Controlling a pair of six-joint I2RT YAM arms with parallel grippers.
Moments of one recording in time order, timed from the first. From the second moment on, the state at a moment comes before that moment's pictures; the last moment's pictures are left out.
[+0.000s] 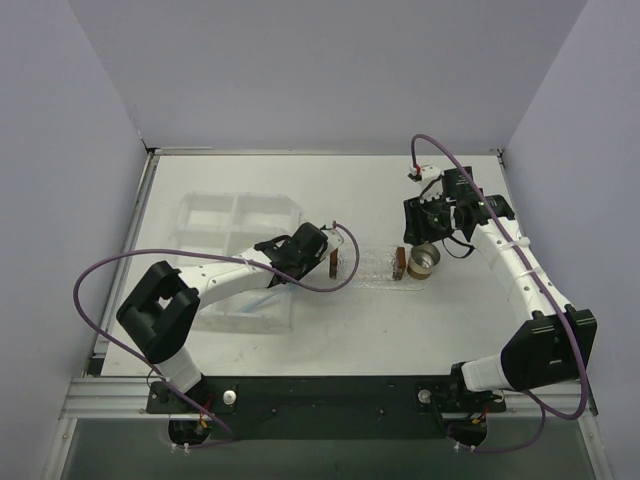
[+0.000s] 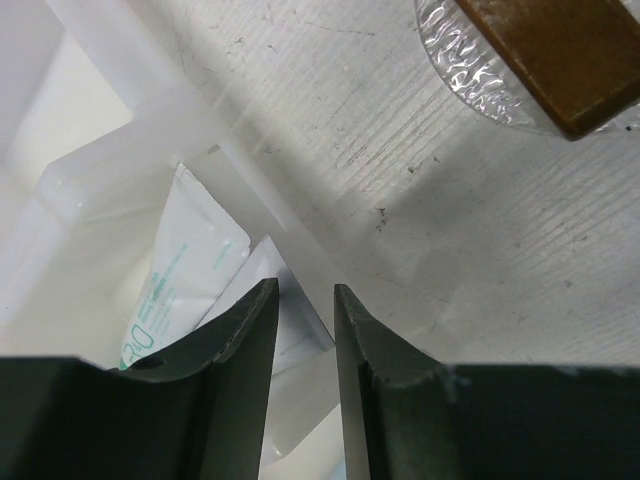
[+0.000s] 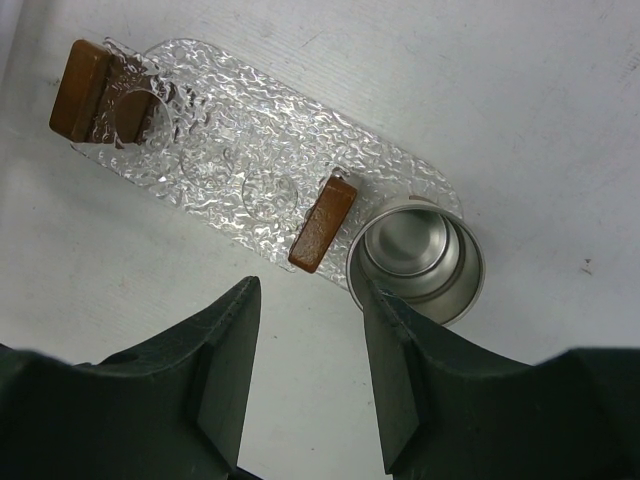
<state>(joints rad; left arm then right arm) -0.82 1.67 1.07 -0.37 -0.37 0.19 0.18 1.39 1.24 -0.79 -0.25 -0.13</state>
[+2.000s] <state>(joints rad) -0.65 1.35 1.20 -0.40 -0.24 0.34 0.27 1.51 1.48 -0.88 -0.52 -0.16</state>
